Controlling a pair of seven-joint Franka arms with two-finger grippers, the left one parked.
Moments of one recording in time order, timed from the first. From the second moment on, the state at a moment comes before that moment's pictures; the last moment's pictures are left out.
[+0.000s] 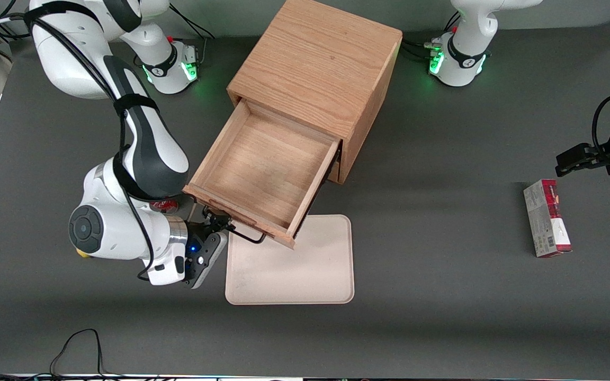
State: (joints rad) arm 0.24 0.72 0.11 -1.12 0.27 1.81 -0.67
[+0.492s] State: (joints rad) arm 0.23 0.71 0.11 -1.02 0.27 1.67 -0.67
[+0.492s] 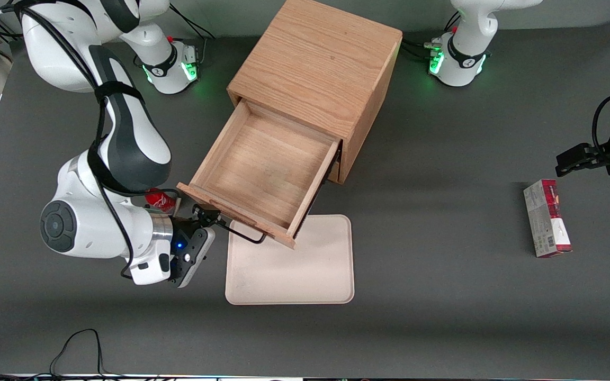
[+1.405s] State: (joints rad) arm 0.22 0.17 -0.10 -1.51 0.06 1.45 -0.65
